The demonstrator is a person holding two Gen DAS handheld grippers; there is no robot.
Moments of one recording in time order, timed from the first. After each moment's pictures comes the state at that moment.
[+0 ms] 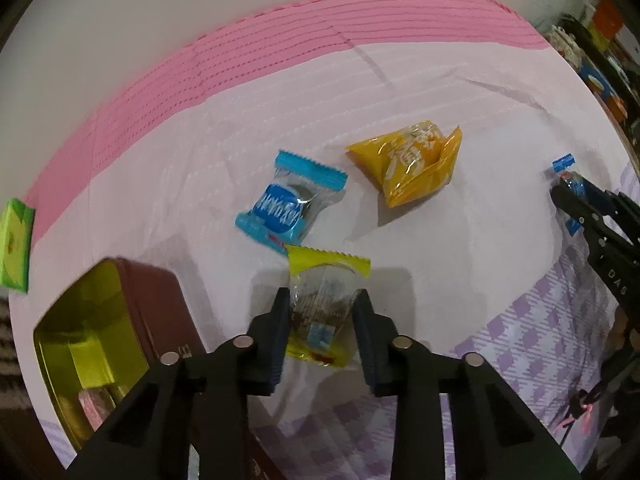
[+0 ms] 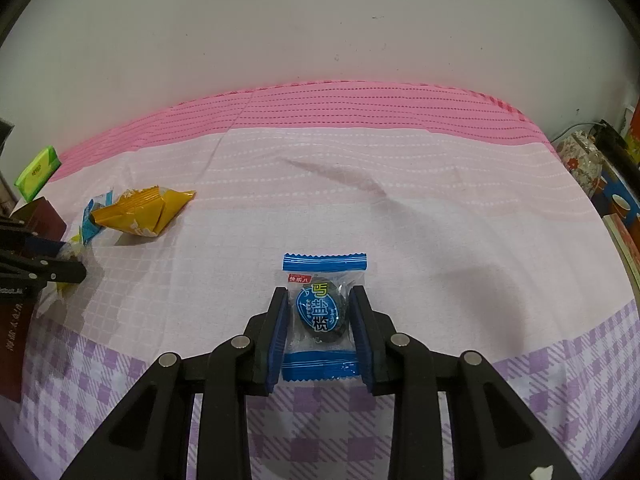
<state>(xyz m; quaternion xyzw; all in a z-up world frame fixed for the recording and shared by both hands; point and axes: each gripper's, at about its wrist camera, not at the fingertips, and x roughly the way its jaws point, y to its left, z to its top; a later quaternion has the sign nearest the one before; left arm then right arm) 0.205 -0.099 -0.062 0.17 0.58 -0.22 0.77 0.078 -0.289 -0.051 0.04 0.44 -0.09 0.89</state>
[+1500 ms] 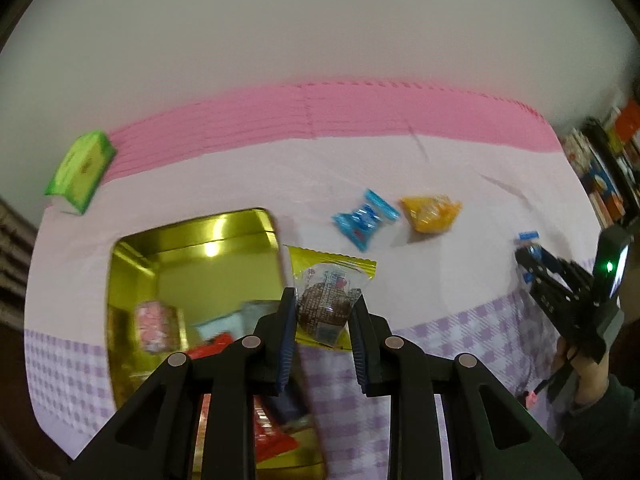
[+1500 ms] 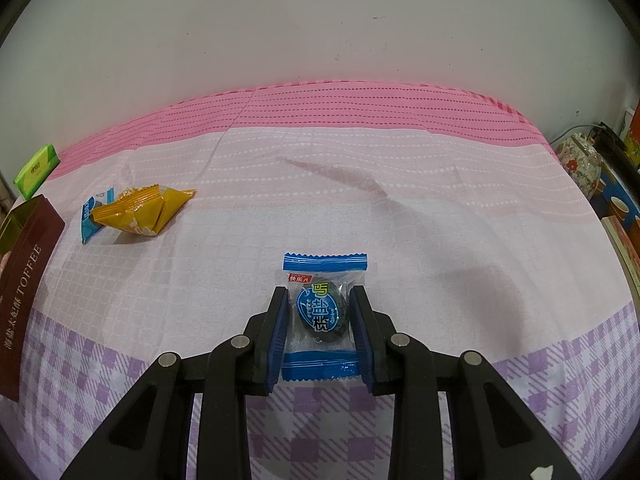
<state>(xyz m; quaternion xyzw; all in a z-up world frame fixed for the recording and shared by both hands) 0.158 -0.007 0.036 0.05 0.53 -0.14 0.84 0.077 -0.289 -0.051 0.04 0.44 -0.09 0.89</state>
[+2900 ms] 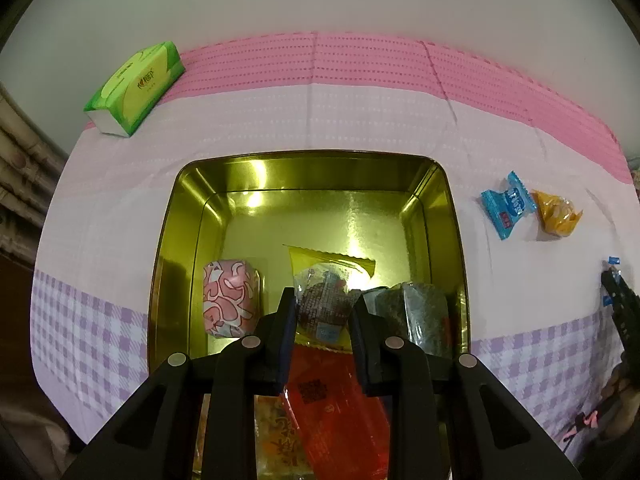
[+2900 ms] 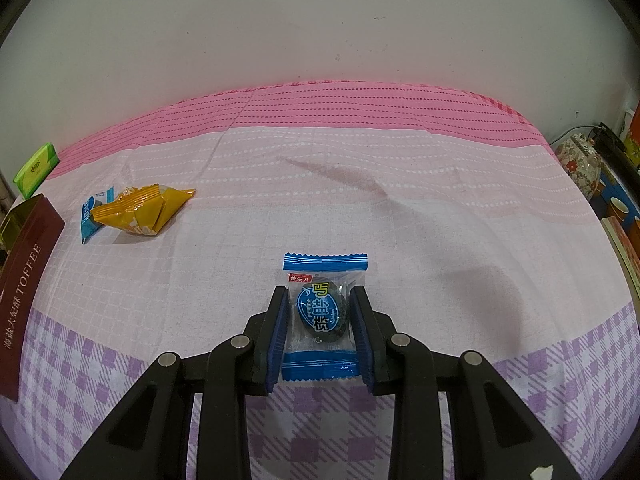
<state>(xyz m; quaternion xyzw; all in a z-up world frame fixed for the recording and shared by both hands) 0.191 0.066 -0.027 0.02 0.59 -0.03 0.81 0.077 -0.289 -0.051 0.03 0.44 -0.09 0.89</state>
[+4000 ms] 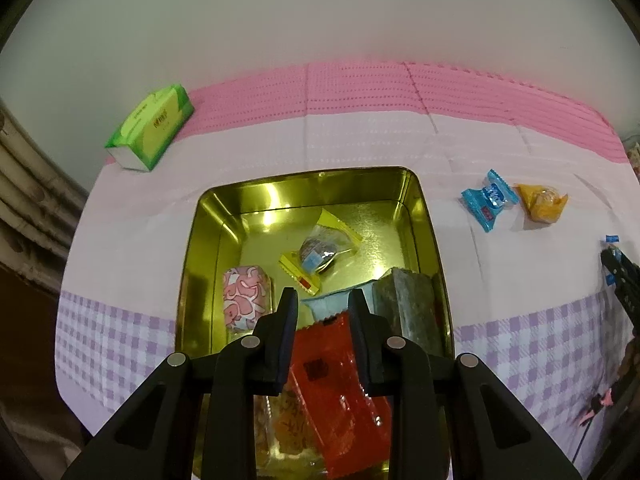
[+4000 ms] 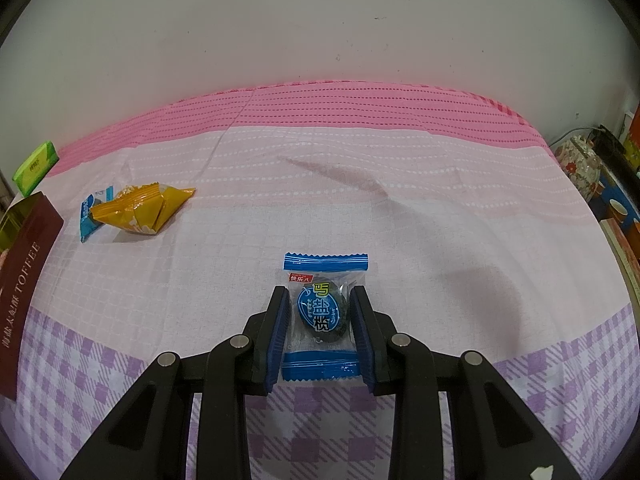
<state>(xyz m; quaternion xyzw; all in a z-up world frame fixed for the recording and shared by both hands) 0.156 0.055 0.001 0.06 0.53 -0.03 0.85 0.076 -0.290 -0.051 0.03 0.44 -0.09 0.89</state>
